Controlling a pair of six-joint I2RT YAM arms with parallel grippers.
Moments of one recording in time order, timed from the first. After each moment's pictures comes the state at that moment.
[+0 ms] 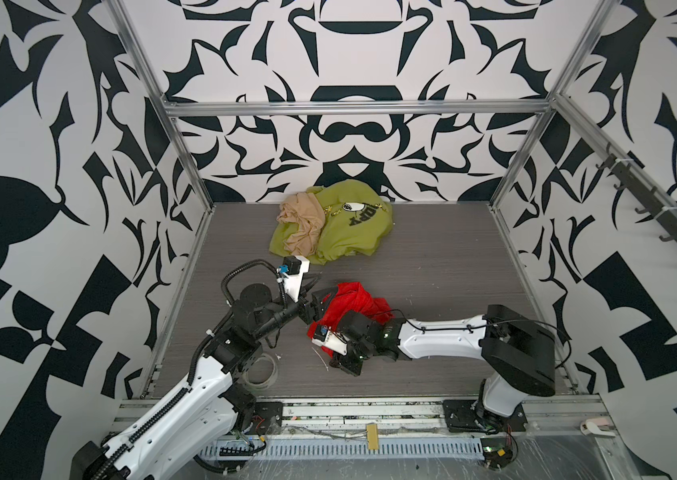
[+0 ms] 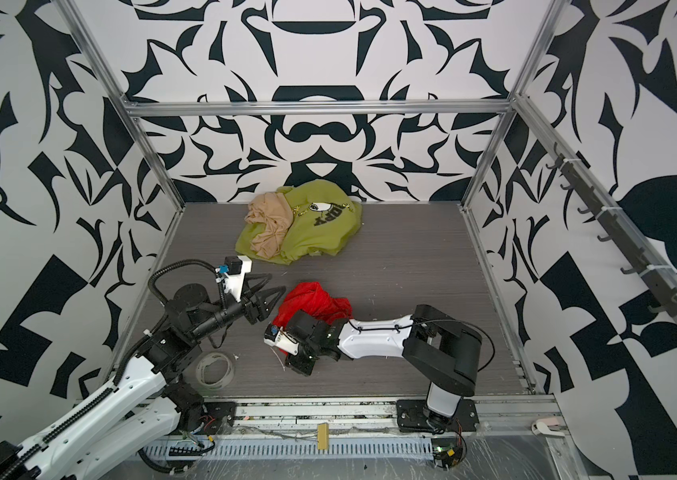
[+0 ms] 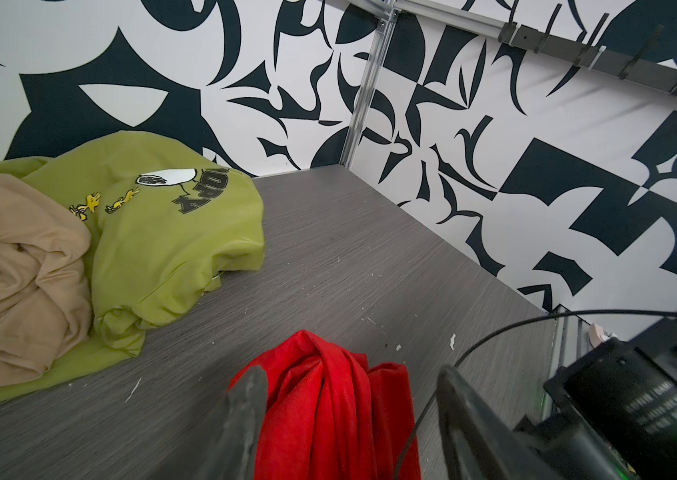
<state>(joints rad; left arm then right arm) -0.62 0.75 0.53 0.10 0.30 -0.26 1.14 1.69 0.89 -0.15 -0.24 -0.03</state>
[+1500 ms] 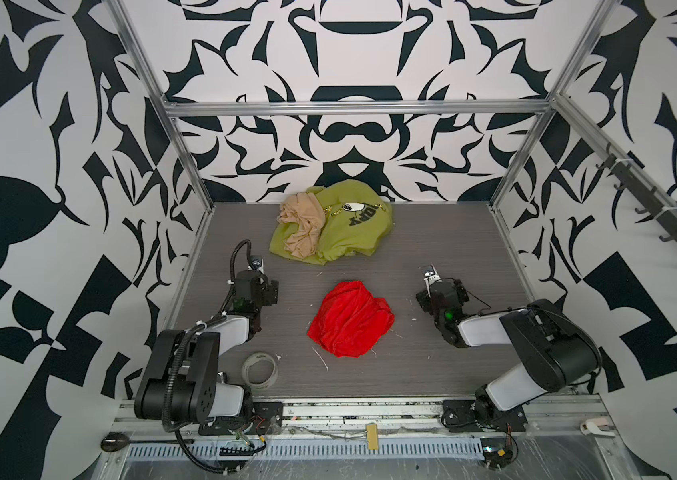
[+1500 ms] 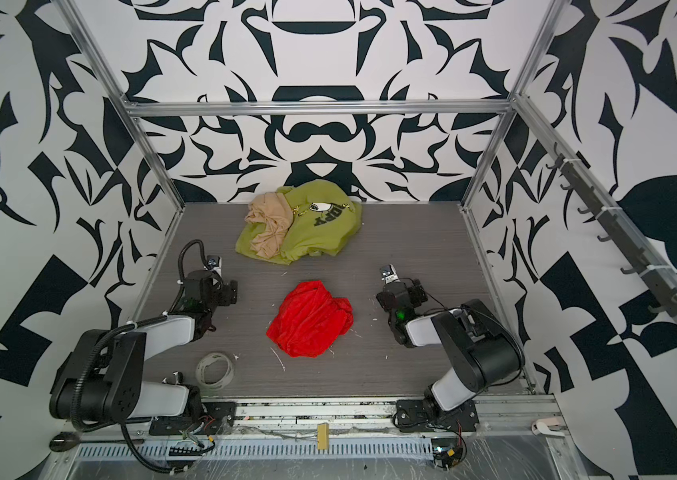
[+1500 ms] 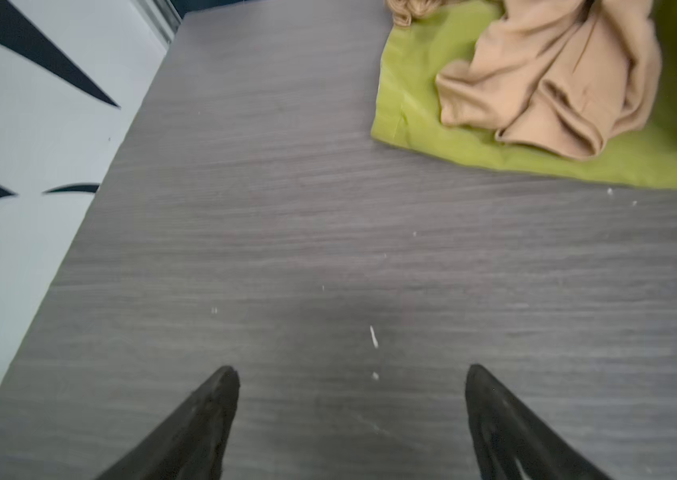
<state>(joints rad) -0.11 1.40 0.42 0.41 -0.15 0.08 0.34 1.55 0.36 0.63 0.52 -0.23</state>
